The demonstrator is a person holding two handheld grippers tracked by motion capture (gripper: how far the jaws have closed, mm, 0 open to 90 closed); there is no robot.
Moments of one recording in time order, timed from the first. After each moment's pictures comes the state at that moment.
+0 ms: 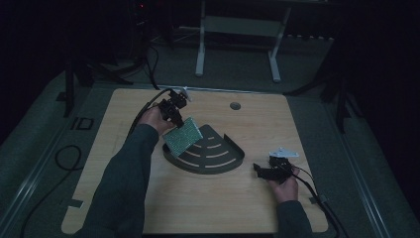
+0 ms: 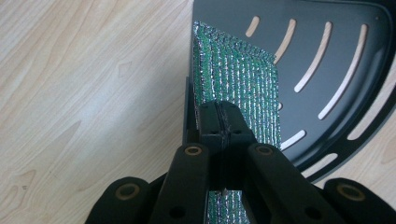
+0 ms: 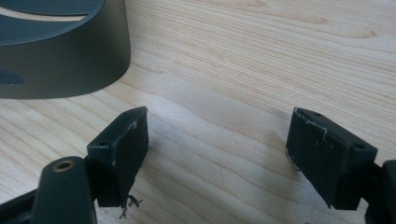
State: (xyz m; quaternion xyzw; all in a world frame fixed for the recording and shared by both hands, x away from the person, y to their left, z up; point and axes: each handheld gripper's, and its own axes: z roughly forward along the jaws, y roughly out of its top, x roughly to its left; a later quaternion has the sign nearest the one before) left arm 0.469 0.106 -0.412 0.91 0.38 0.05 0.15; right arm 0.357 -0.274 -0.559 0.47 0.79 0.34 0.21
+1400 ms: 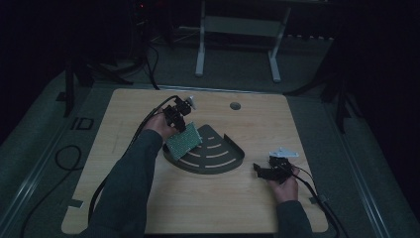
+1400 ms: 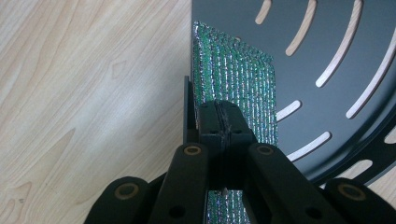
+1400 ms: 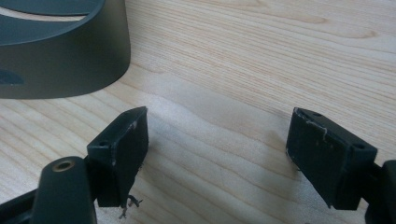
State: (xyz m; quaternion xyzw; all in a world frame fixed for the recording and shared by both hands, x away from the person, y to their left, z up) left arm 0.468 0.094 -0.438 0.92 0.36 0.07 0.13; right arm 0.357 -0.274 -0.559 0.47 0.79 0.34 0.21
